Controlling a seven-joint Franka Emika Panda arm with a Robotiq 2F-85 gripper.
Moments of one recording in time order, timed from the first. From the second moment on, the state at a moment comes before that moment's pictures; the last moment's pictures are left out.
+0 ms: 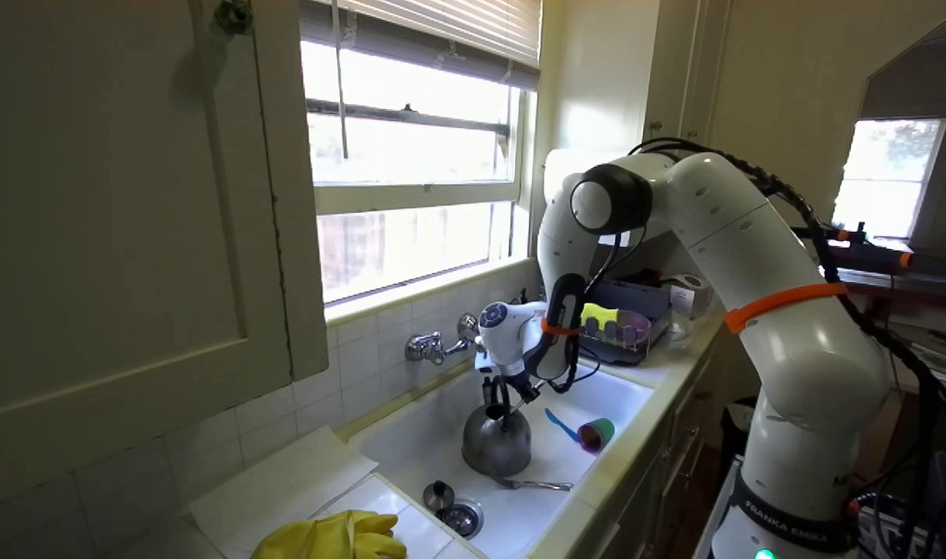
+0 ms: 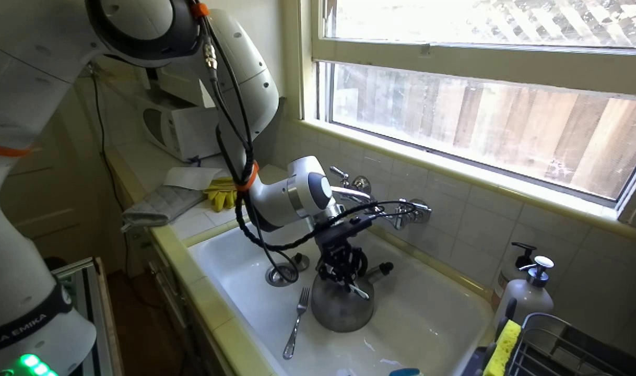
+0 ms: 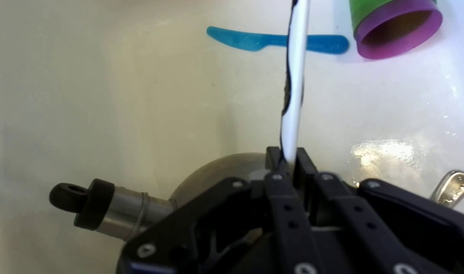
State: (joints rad) arm 0.01 0.70 -0.25 -2.03 -1.02 2.71 -0.57
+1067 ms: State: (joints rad) arm -0.05 0.70 -0.20 -1.99 -1.17 2.66 -0.49
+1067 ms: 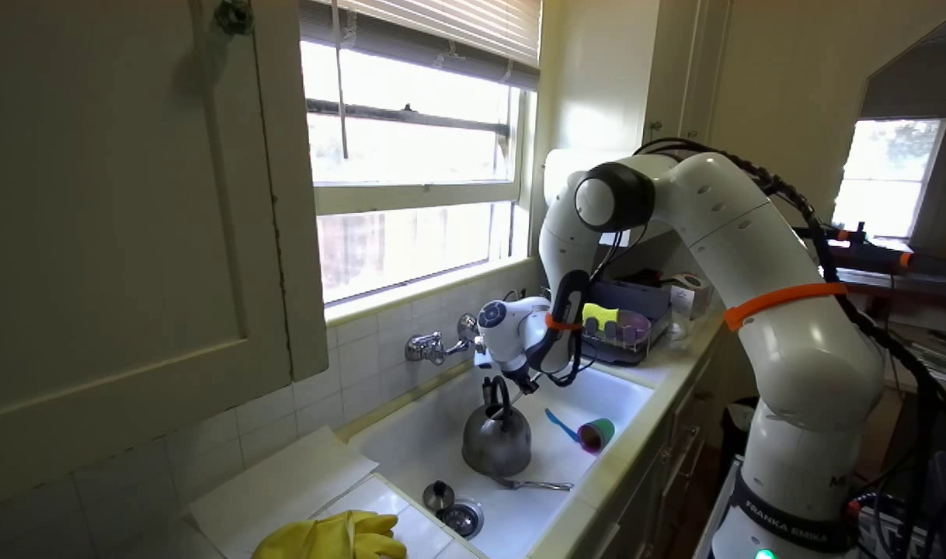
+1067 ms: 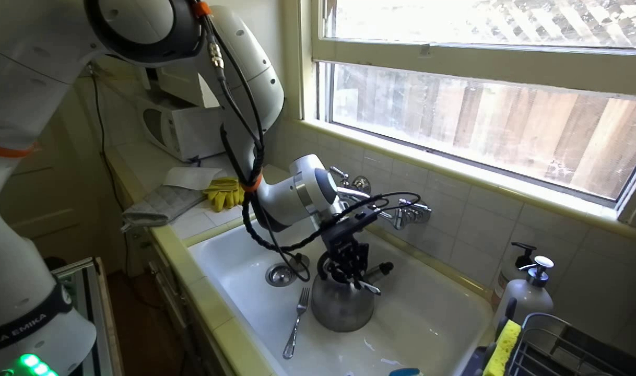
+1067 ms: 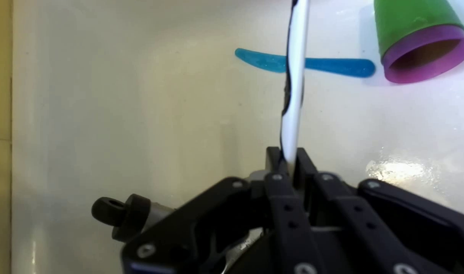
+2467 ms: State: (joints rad) arm -0.07 0.69 -0.15 -1.97 -1.38 2.58 -0.41
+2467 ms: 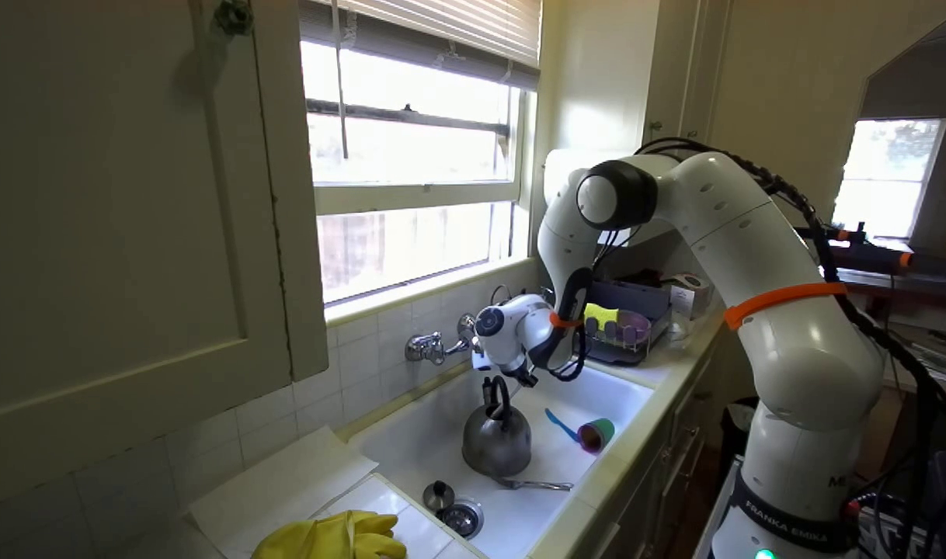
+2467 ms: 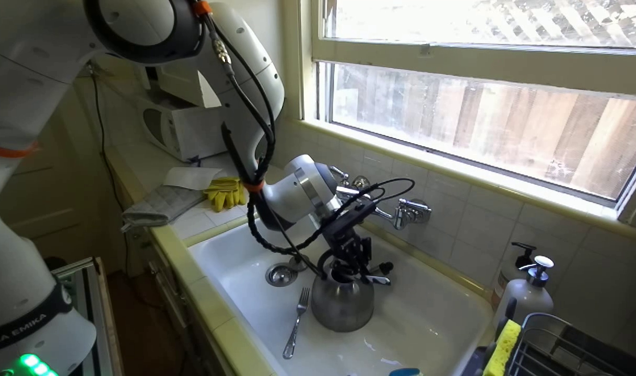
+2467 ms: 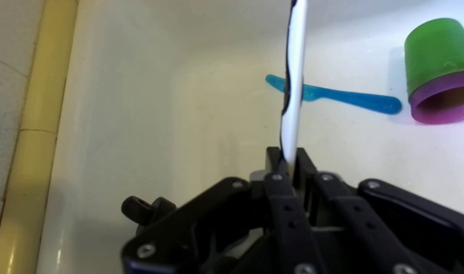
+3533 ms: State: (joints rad) arm -0.11 0.66 -0.13 -1.97 -1.38 2.58 -0.38
